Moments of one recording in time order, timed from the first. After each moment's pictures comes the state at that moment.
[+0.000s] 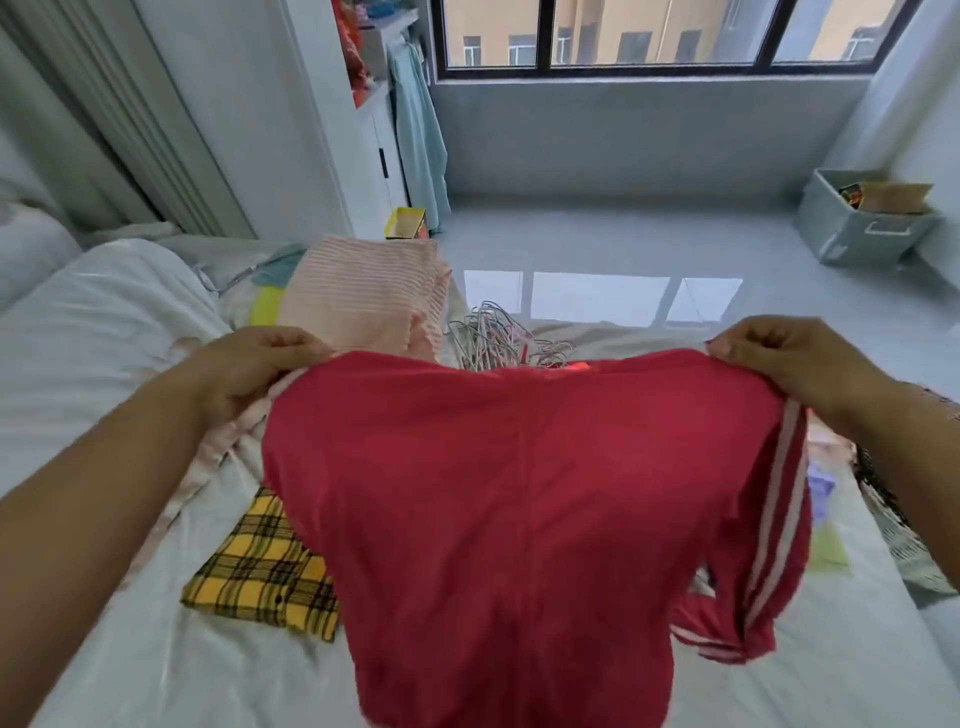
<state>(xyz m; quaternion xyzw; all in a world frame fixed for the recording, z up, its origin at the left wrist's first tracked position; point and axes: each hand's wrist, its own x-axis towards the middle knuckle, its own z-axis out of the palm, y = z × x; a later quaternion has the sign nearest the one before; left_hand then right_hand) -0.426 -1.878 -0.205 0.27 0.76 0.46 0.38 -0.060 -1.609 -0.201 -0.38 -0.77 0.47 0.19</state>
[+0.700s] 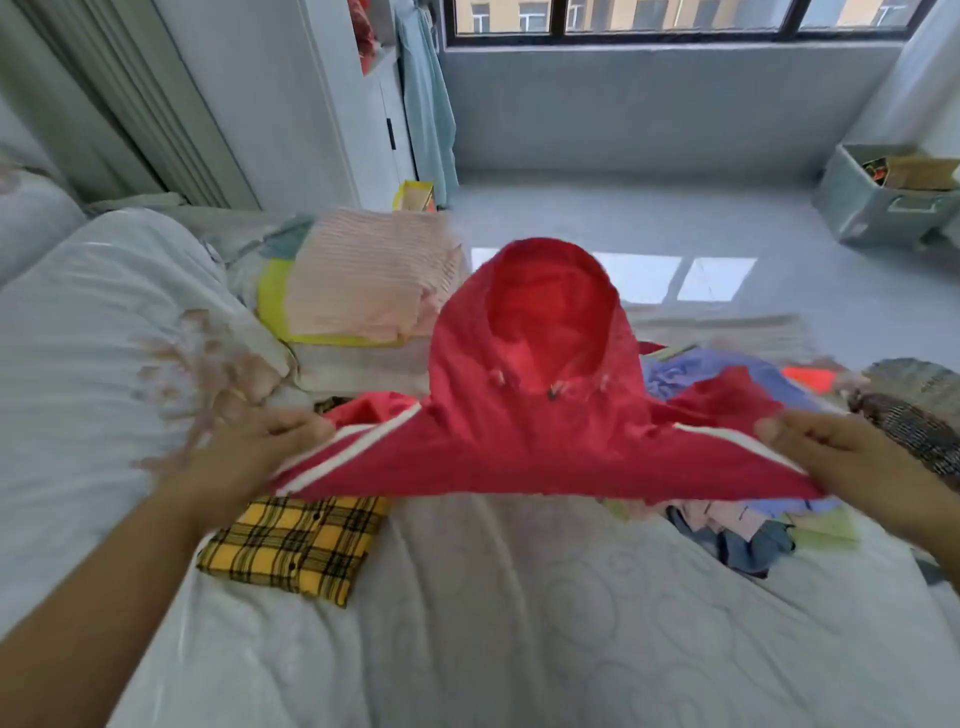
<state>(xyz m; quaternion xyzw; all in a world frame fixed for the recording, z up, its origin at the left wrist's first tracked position) -0.378 -1.954 -0.256 0.30 0.76 0.44 0.37 -0.013 -1.666 -0.245 -0.38 -0.78 0.47 0.13</state>
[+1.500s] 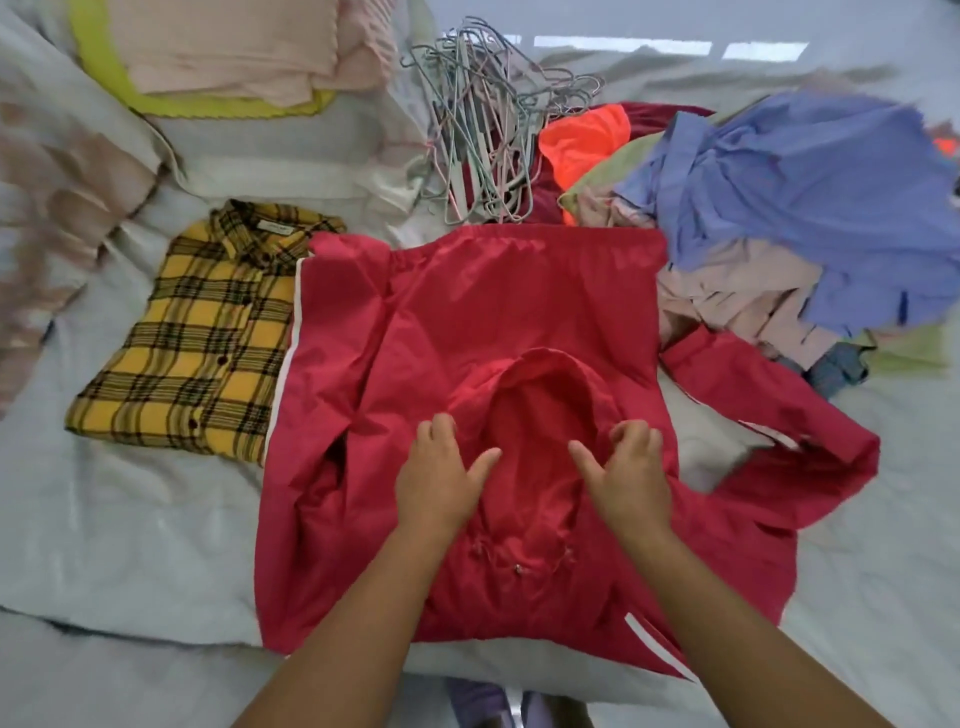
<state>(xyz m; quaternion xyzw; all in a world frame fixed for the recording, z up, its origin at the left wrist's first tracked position) -0.211 -1.892 -0.582 0.30 0.91 0.17 0.24 -0.066 -1.784 -0.594 -0.60 -0.74 0.31 0.05</state>
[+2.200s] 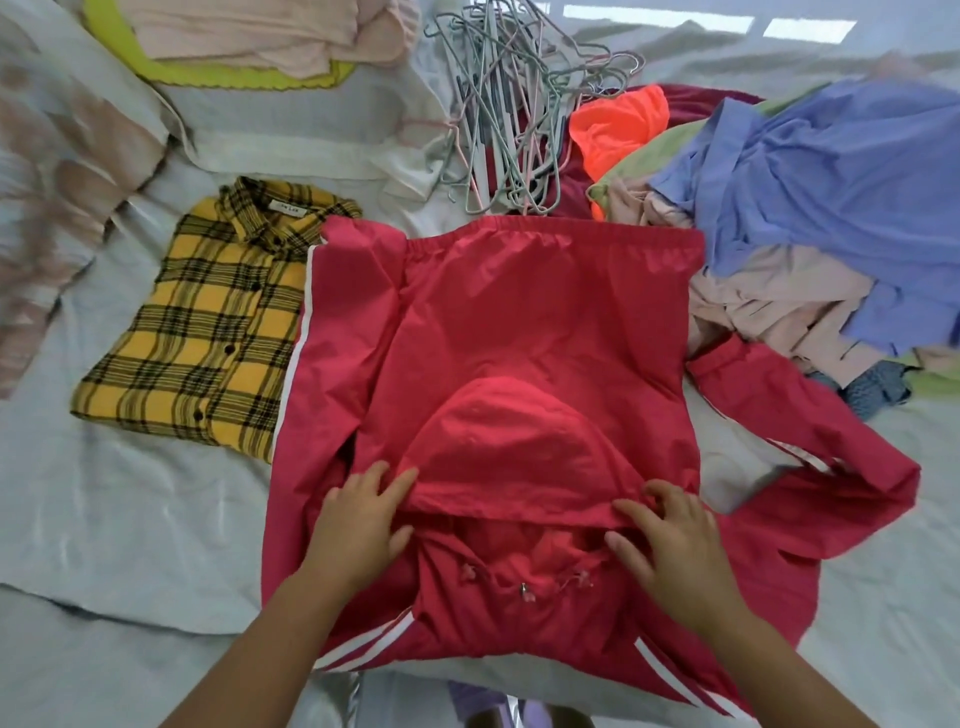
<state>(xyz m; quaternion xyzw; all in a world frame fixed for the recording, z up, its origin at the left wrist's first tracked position) -0.268 -1.982 -0.624 0.52 0.85 -0.02 0.12 0.007 -1.785 -0.628 -0.37 -0.91 0.16 -0.03</state>
